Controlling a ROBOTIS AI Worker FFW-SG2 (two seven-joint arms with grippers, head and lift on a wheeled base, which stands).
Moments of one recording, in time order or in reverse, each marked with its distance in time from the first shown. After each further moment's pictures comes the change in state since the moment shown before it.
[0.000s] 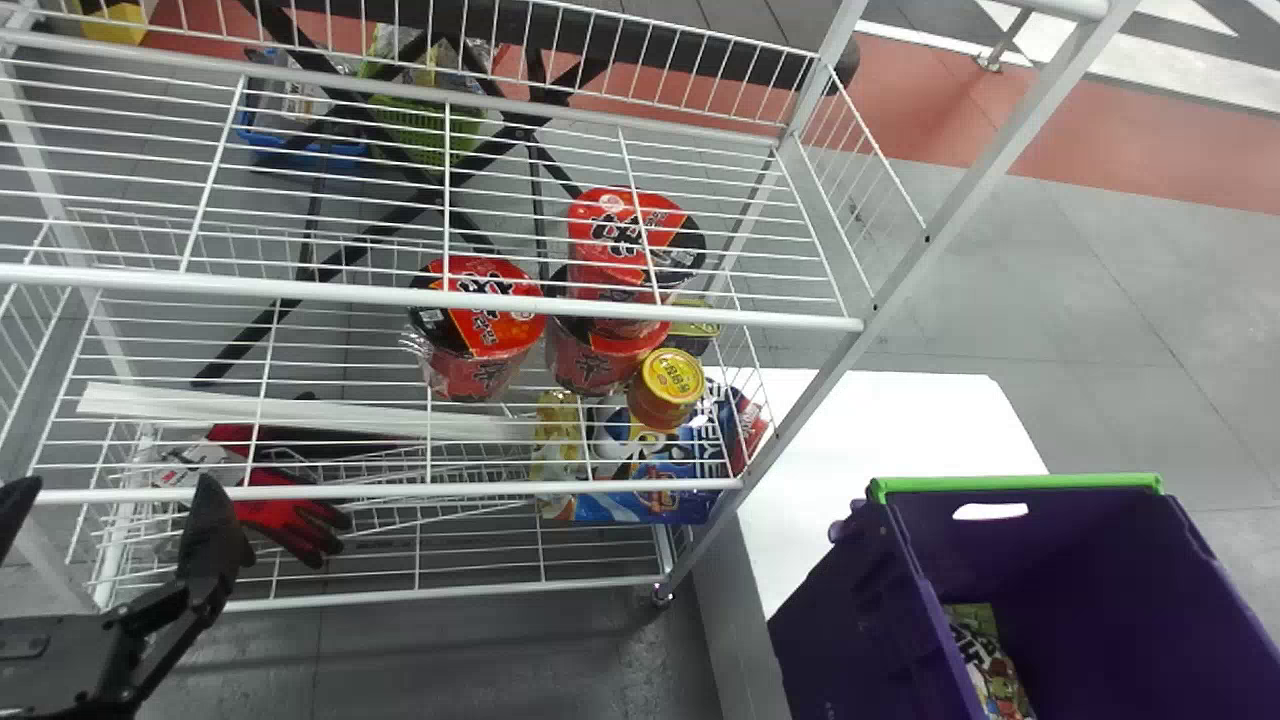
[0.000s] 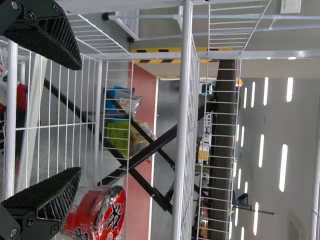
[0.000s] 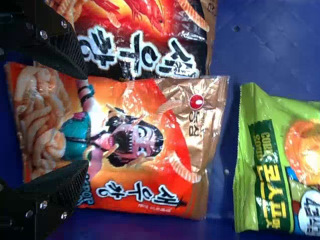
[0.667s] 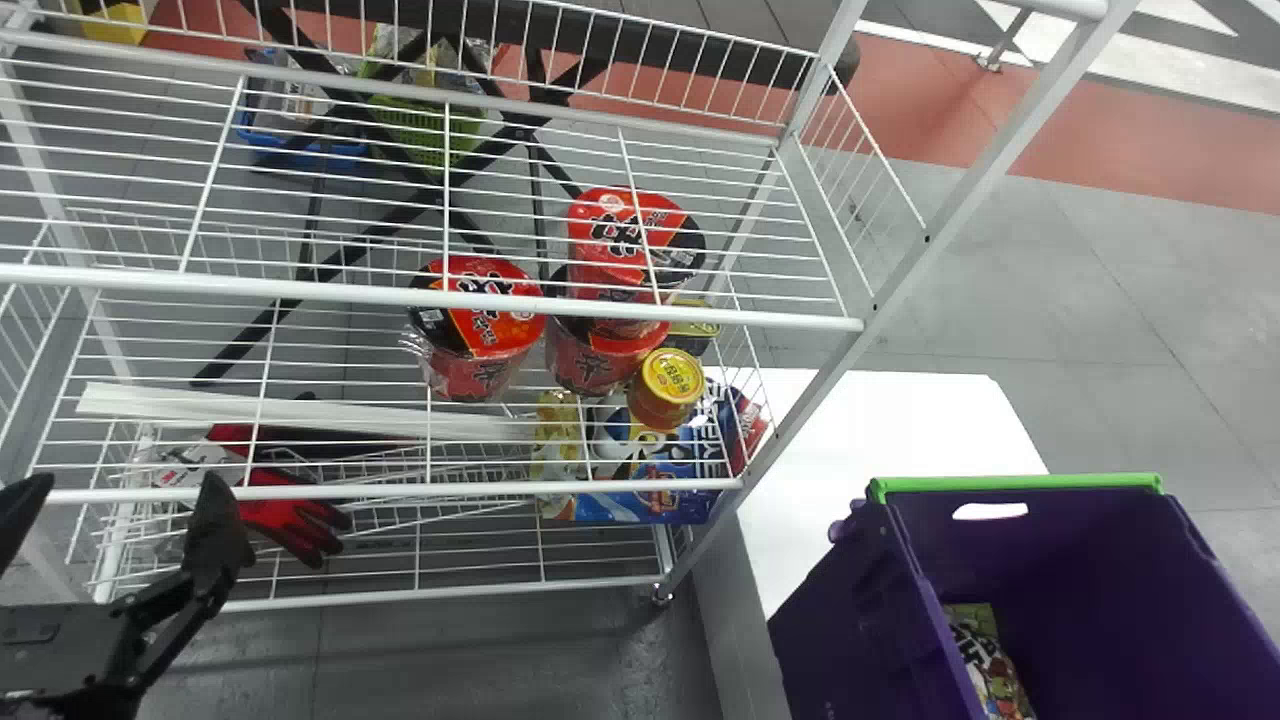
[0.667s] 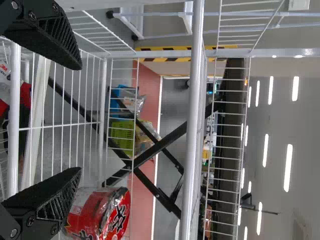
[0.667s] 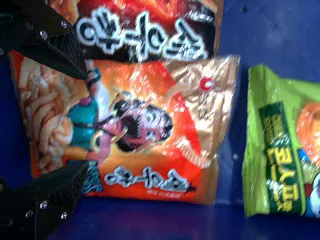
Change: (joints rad) left arm -0.042 0.003 0.001 0.049 0.026 0.011 -0.015; right arm -0.015 -0.024 -0.030 0.074 -0.003 -0.041 -0.035
